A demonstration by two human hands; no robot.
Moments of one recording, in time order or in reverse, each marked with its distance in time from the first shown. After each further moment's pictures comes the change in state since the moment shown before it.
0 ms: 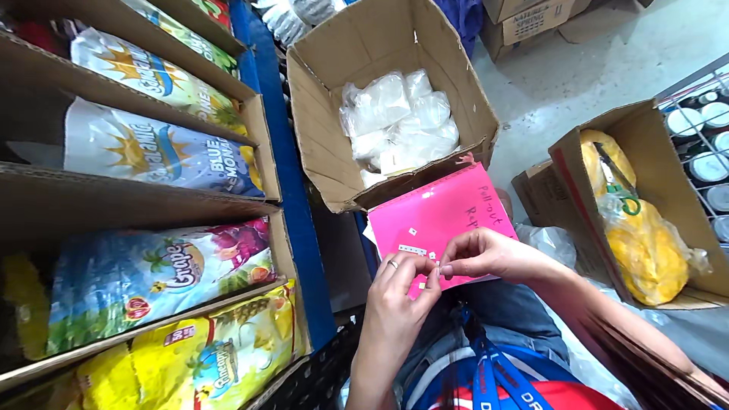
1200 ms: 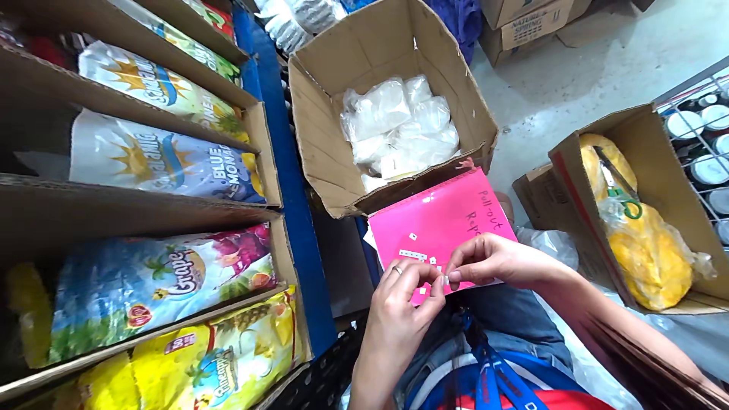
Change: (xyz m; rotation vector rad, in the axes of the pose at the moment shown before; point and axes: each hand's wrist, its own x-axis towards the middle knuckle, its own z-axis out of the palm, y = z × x) left_hand 0.001 0.001 0.001 -0.054 -0.030 0.007; right_hand -0.005 0.003 -0.008 0.047 -0.058 0.009
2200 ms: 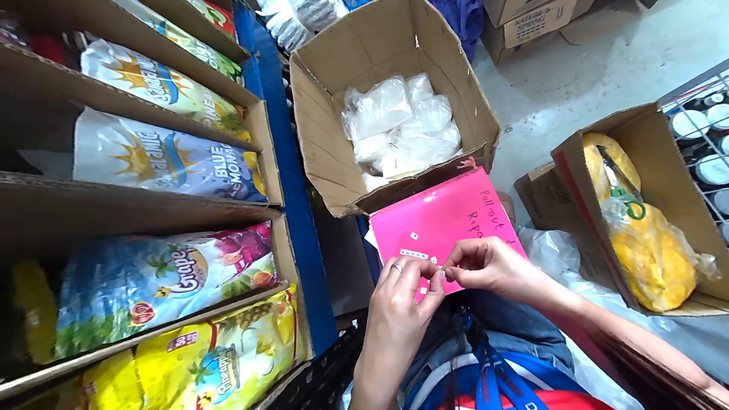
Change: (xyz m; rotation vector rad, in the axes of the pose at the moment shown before) left_hand 0.002 0.002 0.002 0.193 0.034 0.009; right_hand -0.003 0.002 0.024 -0.258 0.306 -0.105
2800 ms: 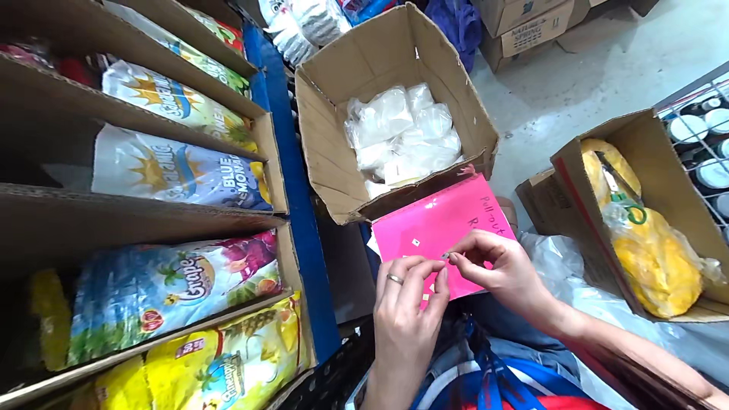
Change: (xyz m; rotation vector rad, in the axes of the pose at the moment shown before) left_hand 0.007 0.016 0.004 0.004 0.211 0.042; right_hand 0.000 0.009 0.017 -0.101 0.394 -0.389
